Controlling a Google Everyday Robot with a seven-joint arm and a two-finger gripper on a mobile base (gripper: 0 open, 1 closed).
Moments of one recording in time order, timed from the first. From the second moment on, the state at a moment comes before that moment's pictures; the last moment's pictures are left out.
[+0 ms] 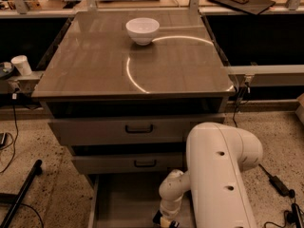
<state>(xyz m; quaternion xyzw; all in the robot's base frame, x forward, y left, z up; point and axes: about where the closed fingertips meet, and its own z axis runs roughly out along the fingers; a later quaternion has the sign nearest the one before) 0.403 -0.080 0.173 0.48 -0.87 -0.08 0.10</state>
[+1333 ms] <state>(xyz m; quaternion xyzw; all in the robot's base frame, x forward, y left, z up) 0.404 -0.092 0.192 0.47 -0.88 -0.07 0.08</state>
